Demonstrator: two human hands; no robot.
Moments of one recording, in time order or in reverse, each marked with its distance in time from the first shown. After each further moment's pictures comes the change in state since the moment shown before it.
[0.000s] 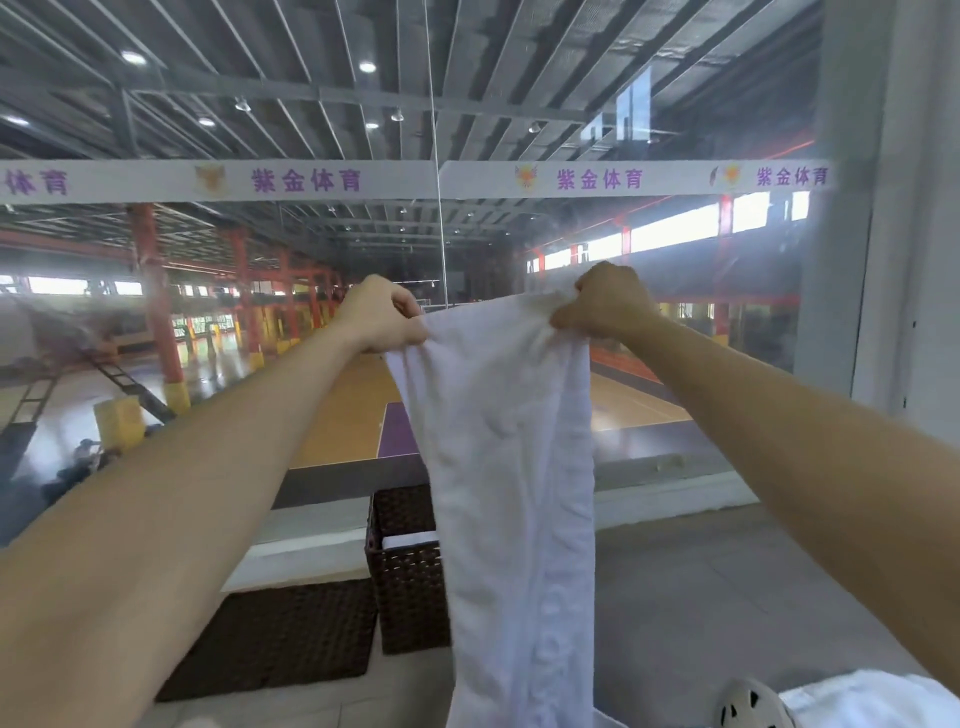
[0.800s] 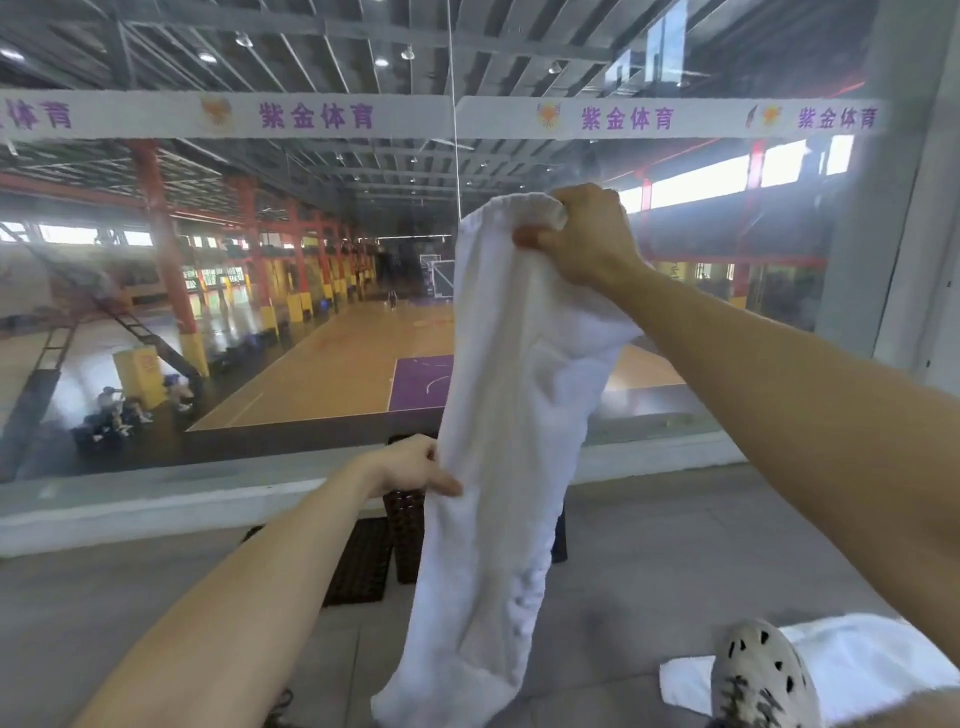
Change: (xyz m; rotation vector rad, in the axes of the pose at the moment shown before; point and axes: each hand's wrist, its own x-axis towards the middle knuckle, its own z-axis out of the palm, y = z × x) left_hand -0.135 -0.101 0.150 -0.453 -0.776 -0.320; right_hand -0.020 -0.040 0.013 0.209 0.157 -0.335
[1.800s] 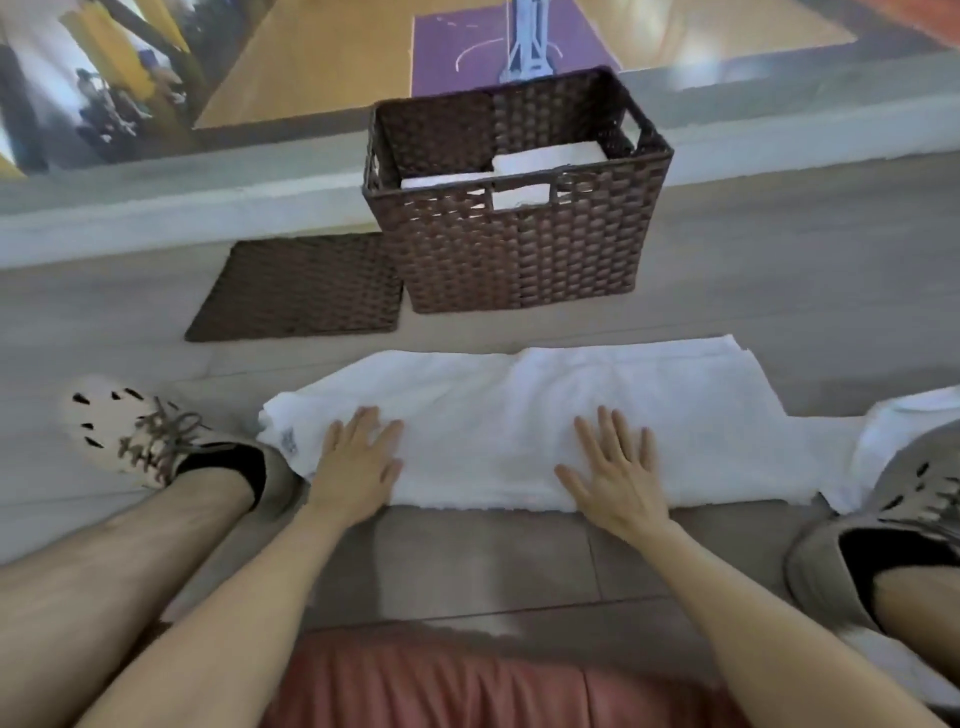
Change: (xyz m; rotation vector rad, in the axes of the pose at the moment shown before) left_hand -0.009 -0.415 0.205 0.852 0.091 -0.291; right_hand -0.563 0.252 0.322 -0.378 -1.100 0.309
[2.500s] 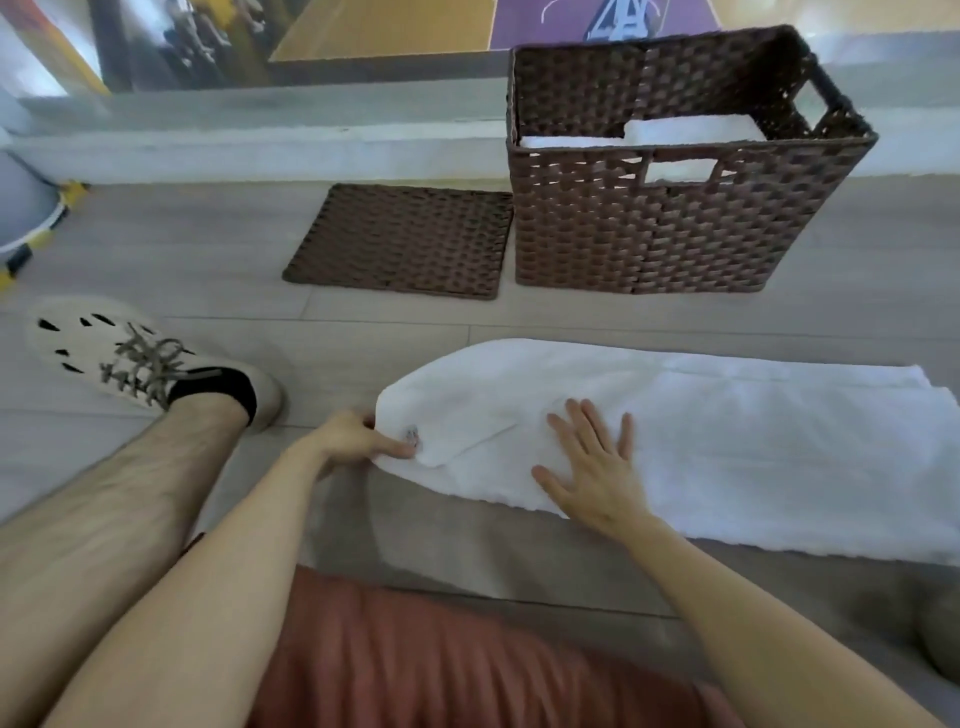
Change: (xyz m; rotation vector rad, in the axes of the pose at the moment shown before) left_hand -0.035 -0.123 -0.031 -1.079 -0.391 -0.519; right_hand 0.022 -0.145 0.020 -0.022 0.028 -0.304
